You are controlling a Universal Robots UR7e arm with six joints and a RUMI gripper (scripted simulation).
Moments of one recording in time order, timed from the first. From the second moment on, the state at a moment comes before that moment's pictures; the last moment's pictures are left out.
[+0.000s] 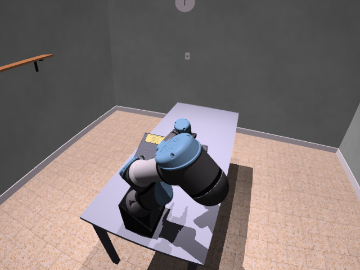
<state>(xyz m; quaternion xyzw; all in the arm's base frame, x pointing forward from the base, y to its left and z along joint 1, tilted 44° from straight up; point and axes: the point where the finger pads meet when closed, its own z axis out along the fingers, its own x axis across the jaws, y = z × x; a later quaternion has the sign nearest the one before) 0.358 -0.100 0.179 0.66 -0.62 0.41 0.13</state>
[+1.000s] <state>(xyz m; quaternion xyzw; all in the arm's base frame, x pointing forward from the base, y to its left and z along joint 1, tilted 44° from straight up) 0.375 -0.093 0.181 0.66 -0.62 0.41 0.13</state>
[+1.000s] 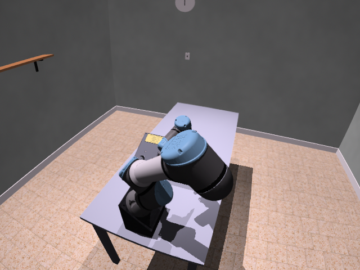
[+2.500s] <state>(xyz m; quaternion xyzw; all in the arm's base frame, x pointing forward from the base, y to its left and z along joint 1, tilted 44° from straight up) 0.415 -0.079 0.188 0.66 -0.62 0.41 0.13</state>
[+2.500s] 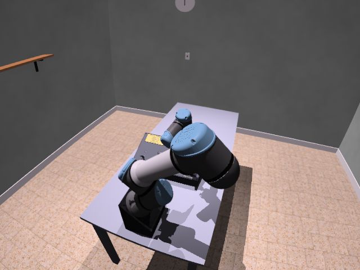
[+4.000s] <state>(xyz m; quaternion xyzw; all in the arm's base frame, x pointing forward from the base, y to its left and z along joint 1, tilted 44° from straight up) 0.415 -0.079 0.188 0.66 -0.62 0.41 0.13</state>
